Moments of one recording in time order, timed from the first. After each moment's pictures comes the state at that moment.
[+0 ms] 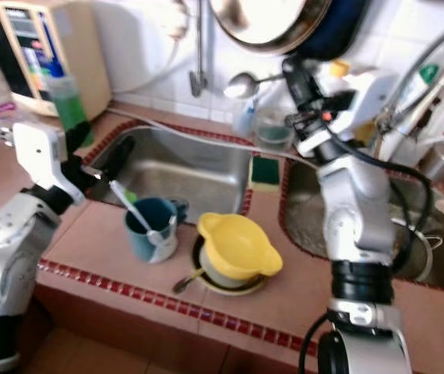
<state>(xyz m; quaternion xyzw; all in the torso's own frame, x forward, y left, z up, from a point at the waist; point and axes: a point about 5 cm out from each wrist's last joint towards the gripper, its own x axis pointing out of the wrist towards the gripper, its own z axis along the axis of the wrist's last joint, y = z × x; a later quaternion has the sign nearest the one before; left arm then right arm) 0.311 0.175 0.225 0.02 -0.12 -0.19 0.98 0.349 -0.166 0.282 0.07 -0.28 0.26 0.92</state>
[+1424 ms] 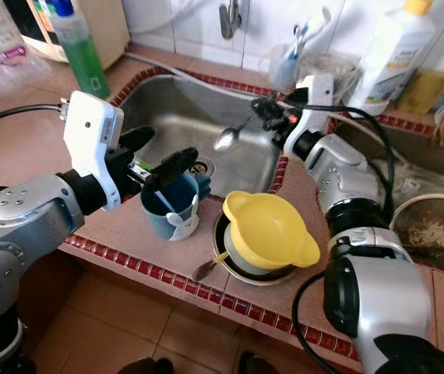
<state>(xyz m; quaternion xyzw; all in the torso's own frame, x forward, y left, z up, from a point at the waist) 0.267 0.103 0.274 0.01 0.00 -0.33 0.94 0.406 -0.166 0.242 0.10 -0.05 0.31 0.94</state>
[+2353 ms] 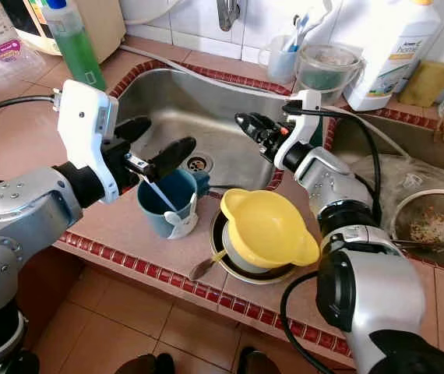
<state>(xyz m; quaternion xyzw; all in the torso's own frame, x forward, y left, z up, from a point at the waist) 0.268 0.104 0.284 0.00 -0.02 -0.32 0.95 0.406 -0.157 0.225 0.17 -0.01 0.34 0.92</state>
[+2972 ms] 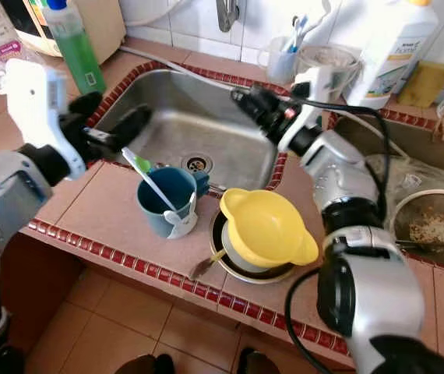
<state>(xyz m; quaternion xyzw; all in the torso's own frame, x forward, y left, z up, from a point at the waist) 0.291 0.153 0.288 0.00 -0.06 -0.20 0.98 0.396 -0.159 0.267 0.11 -0.15 0.39 0.90</state>
